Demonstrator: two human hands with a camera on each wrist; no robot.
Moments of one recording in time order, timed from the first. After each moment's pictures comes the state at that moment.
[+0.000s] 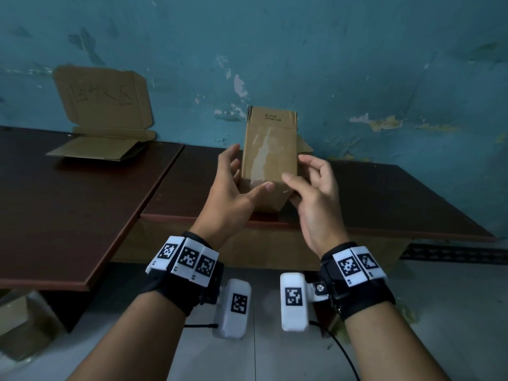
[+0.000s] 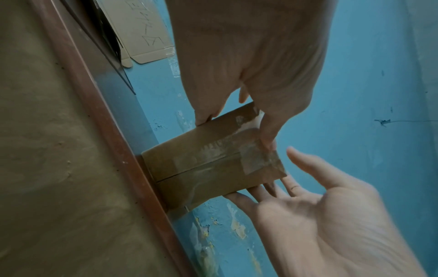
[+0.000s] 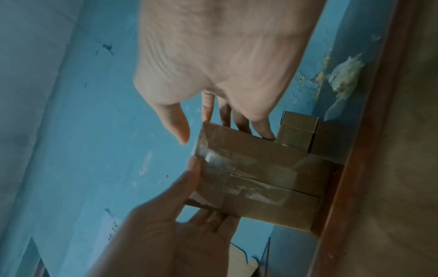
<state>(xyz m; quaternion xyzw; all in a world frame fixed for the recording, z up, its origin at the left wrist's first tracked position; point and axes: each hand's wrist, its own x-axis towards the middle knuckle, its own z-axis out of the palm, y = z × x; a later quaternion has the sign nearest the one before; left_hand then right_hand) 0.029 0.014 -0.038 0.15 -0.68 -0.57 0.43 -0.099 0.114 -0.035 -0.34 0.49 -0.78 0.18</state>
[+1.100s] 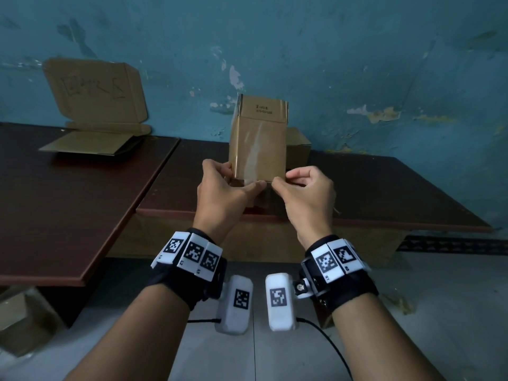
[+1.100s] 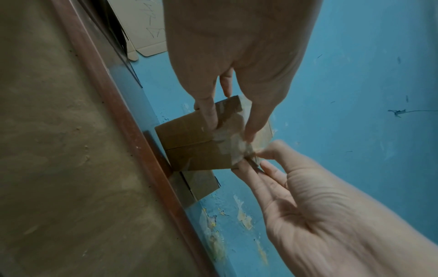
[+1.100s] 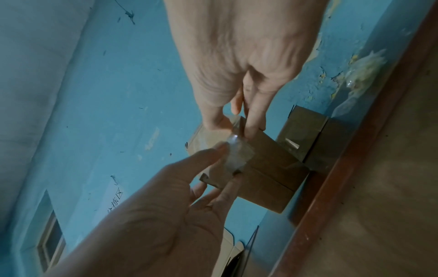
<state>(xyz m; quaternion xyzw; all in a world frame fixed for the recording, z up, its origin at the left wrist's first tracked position) 0.018 0.007 -0.055 0.30 -0.65 -0.52 0.47 -0.094 0.111 -0.041 -0.28 0.70 -0.66 0.01</state>
